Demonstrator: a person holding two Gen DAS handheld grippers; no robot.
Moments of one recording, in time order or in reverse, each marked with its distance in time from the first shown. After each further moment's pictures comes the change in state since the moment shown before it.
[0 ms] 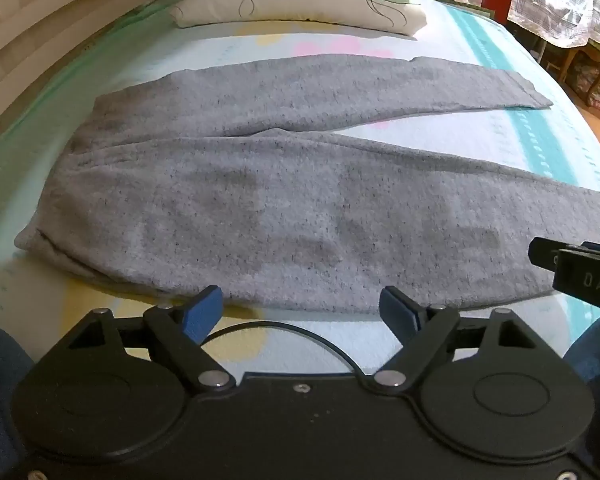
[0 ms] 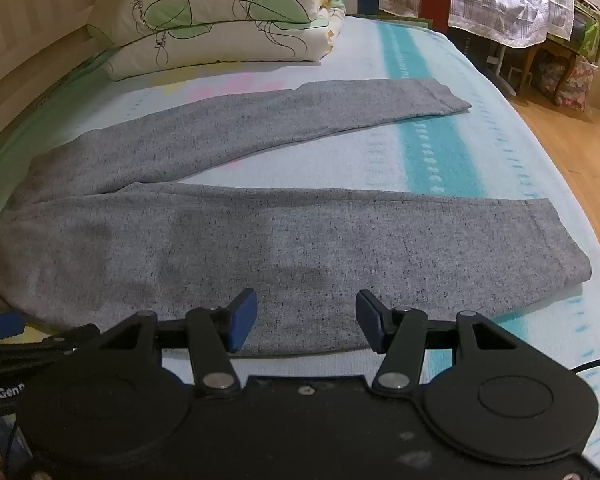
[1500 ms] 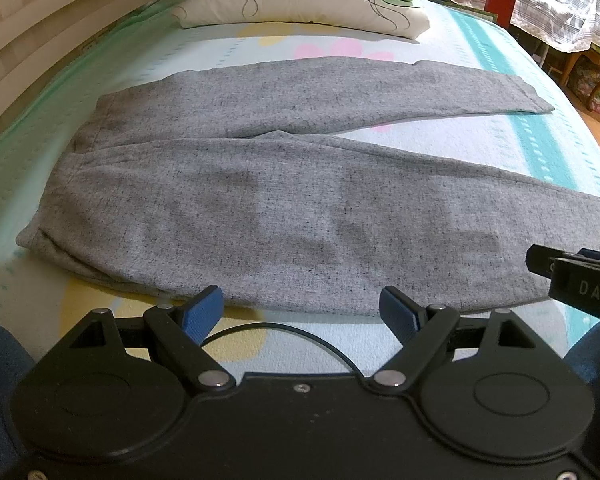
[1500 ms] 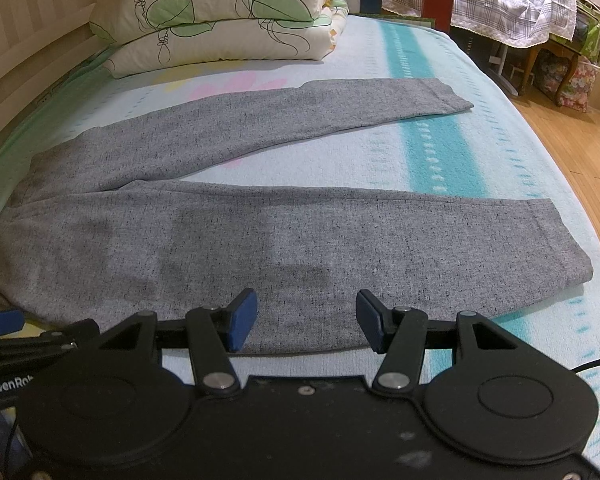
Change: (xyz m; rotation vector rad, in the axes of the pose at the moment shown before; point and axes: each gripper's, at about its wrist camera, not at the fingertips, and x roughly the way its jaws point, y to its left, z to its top) left arm -0.002 -0.001 0.000 -0.005 -0.009 0.003; right arm -0.001 0.003 0.000 -0.004 -0.001 0.003
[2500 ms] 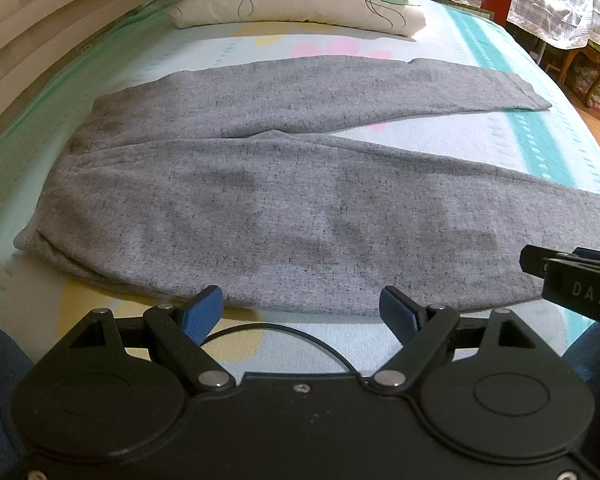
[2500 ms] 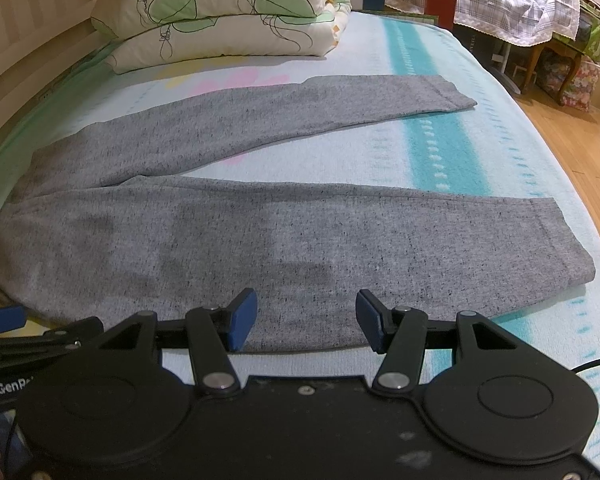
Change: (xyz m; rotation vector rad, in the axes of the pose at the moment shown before) left arm 0.001 -0.001 0.001 0.003 0.004 -0.005; right arm 0.003 -0.002 -0.001 -0.006 0.009 0.006
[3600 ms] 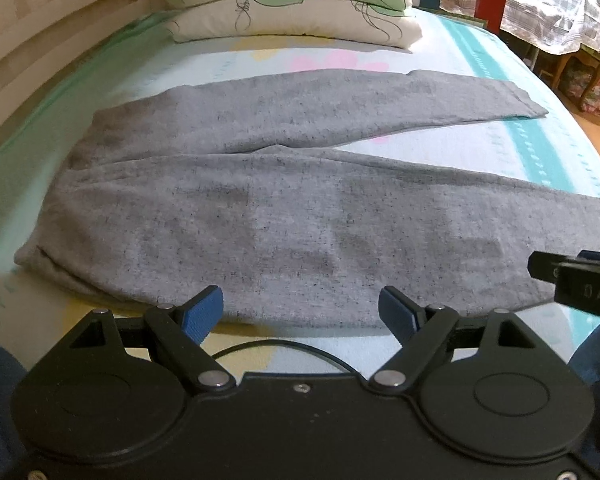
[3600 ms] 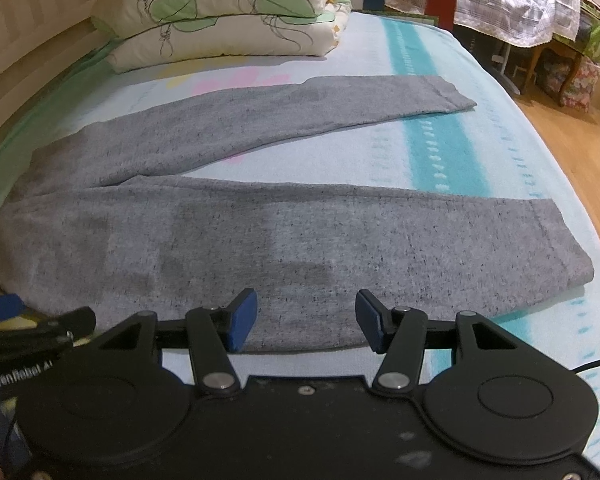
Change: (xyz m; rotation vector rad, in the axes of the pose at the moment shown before) left arm 0.002 0.013 0.006 0.023 -0.041 -0.013; right arm 0.000 0.003 0.003 -0.010 0.005 -0.004
